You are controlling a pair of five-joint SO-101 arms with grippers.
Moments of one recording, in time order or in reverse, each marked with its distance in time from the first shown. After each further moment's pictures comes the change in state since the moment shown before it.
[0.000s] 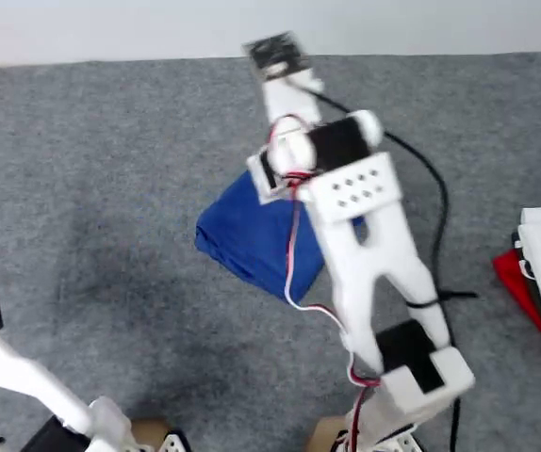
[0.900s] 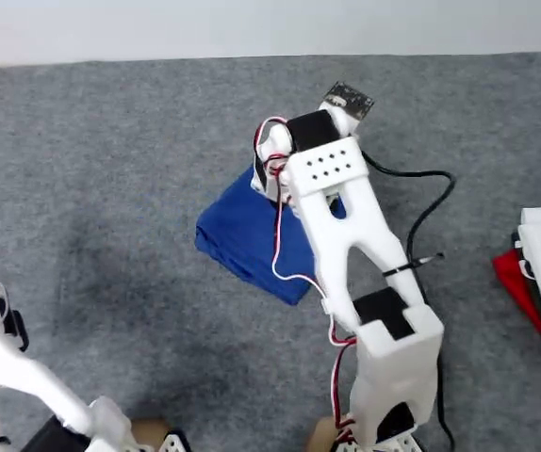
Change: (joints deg) left arm 0.0 -0.1 11.9 -3.8 6.2; right arm -0.6 18.0 0.0 2.7 -49.8
